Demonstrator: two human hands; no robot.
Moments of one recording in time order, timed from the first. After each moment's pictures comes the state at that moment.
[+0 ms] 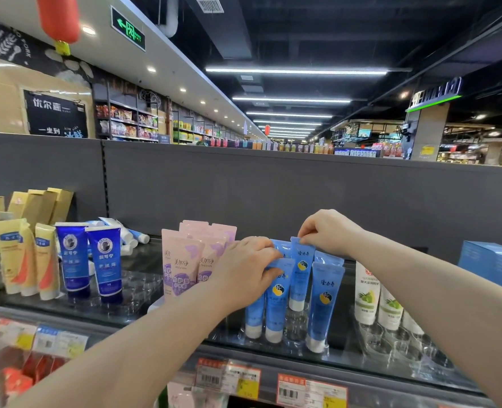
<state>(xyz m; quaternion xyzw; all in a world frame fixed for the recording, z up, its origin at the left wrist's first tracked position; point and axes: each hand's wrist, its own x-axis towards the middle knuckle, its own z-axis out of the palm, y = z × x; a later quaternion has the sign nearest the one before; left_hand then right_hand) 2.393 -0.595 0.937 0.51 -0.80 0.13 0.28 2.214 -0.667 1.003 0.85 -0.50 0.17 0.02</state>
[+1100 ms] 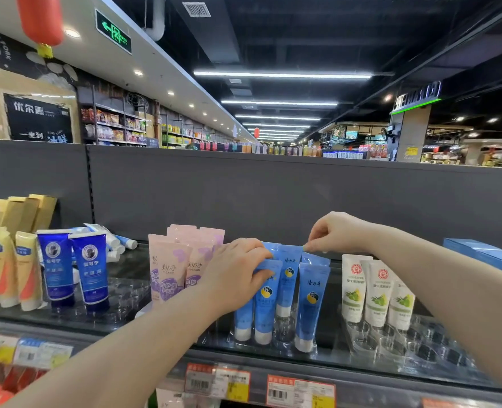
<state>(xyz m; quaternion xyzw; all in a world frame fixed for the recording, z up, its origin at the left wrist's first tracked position) 2.392 -0.598 0.934 0.49 -0.80 0.13 0.32 2.179 -0.655 1.016 0.82 -0.54 0.13 -0.08</state>
